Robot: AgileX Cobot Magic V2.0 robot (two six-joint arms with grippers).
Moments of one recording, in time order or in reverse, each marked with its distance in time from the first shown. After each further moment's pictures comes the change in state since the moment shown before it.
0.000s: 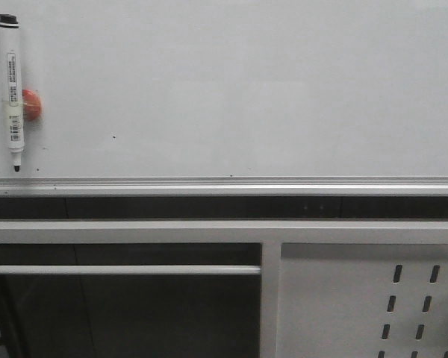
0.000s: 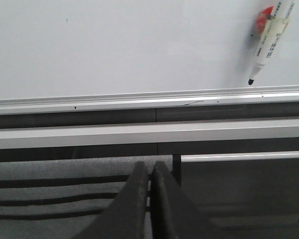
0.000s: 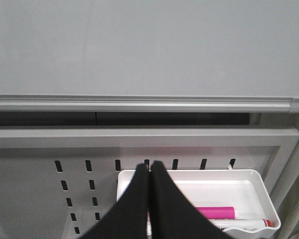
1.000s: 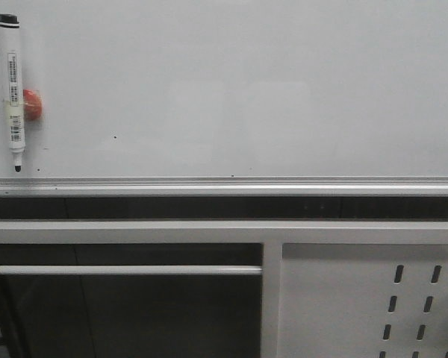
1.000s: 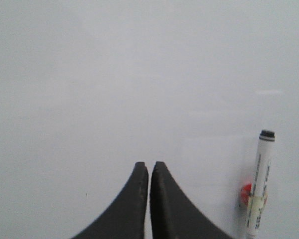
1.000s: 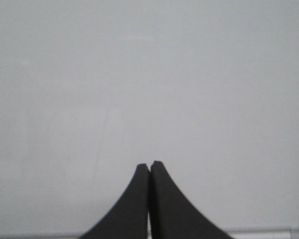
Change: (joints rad) left arm 0.000 0.000 0.000 0.010 -0.516 0.000; right arm 0.000 0.000 0.000 0.041 -0.439 0.000
